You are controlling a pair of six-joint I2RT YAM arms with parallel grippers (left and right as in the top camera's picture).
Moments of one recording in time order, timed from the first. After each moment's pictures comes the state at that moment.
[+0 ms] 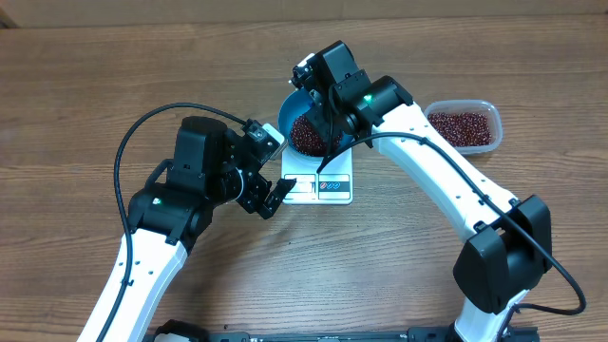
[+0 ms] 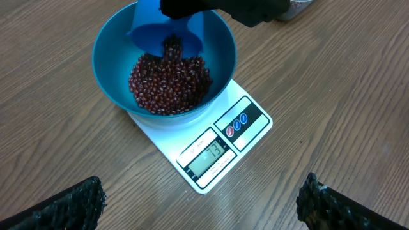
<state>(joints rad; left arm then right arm) -0.30 1.19 1.01 -0.65 0.37 0.31 0.57 1.91 1.72 -0.83 0.09 -0.19</state>
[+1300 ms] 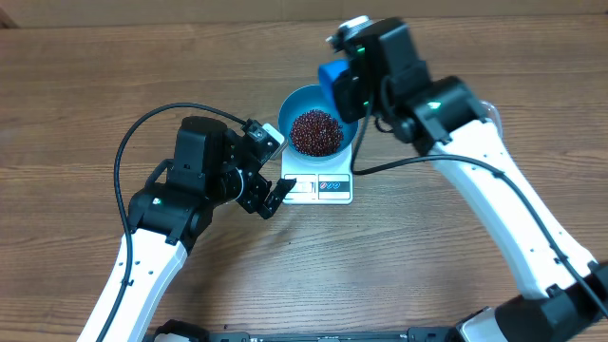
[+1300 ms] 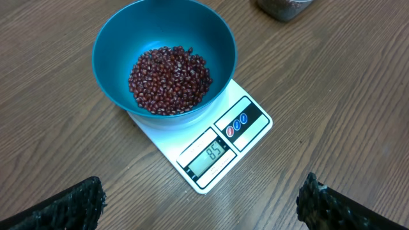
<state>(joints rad) -0.30 1.19 1.01 -0.65 0.37 0.31 0.48 1.66 1.73 -0.84 0.00 0.10</state>
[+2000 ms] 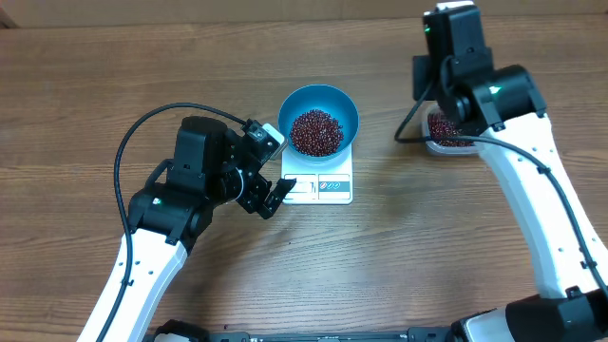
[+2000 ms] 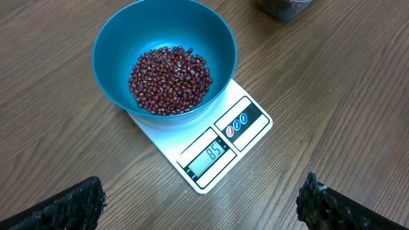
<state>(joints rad) -0.30 1.19 1.01 -0.65 0.37 0.31 0.28 1.63 1.73 -0.97 0.39 0.17</state>
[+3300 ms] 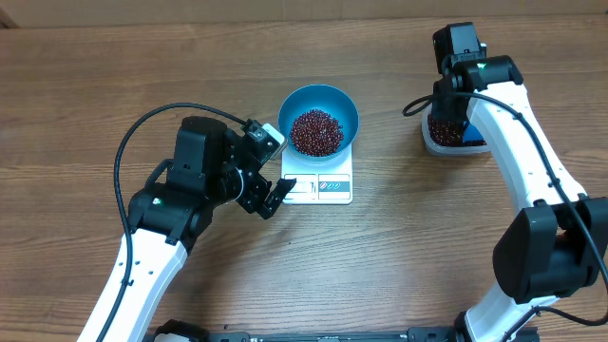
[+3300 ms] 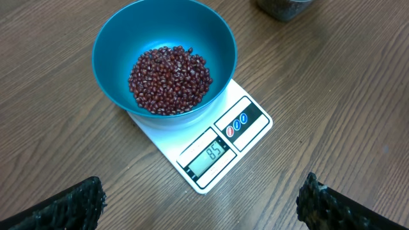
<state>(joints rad) -0.30 1.19 1.01 -0.65 0.37 0.31 0.13 1.86 1.63 -1.02 0.43 0.22</state>
